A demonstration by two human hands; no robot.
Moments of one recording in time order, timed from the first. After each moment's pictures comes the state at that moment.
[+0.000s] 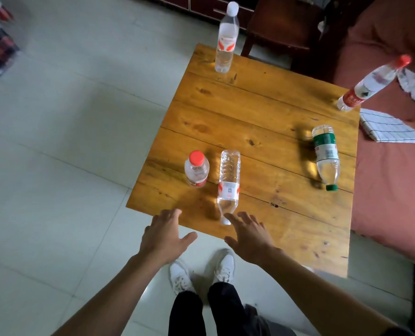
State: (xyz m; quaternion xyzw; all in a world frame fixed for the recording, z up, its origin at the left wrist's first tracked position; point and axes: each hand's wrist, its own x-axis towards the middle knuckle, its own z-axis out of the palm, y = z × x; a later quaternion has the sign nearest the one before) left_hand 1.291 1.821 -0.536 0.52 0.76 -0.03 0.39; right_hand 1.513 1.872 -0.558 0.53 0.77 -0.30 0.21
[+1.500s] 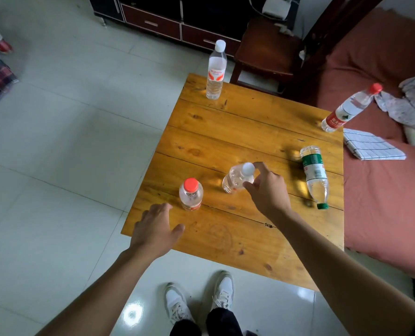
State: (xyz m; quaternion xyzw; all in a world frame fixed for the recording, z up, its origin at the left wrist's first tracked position) left_hand 1.271 1.882 -0.508 0.55 0.77 -0.01 0.32; right_hand 1.516 2.006 -0.502 0.67 0.70 -0.23 -0.11
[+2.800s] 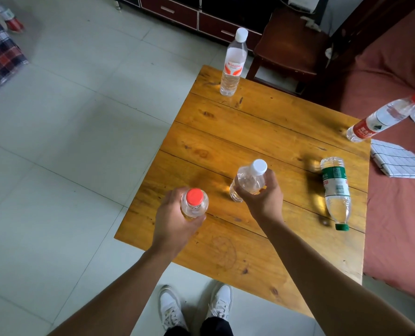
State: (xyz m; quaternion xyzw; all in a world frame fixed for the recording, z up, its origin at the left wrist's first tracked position) left_hand 1.297 1.923 -0.576 0.47 0.75 0.33 0.32; right_hand 1.491 2.029 -0.570 0.67 0.57 -0.36 -0.30
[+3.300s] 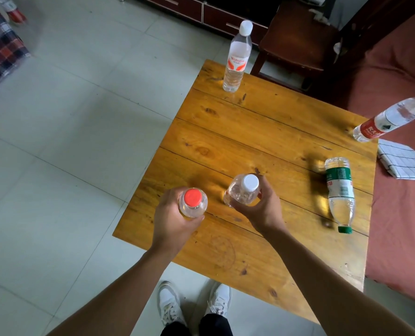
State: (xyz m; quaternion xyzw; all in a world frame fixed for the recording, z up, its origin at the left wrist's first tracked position) left_hand 1.303 1.925 -0.583 0.47 0.76 0.36 0.27; right_hand 1.503 2.021 -0.569 0.60 0.64 -0.42 -0.23
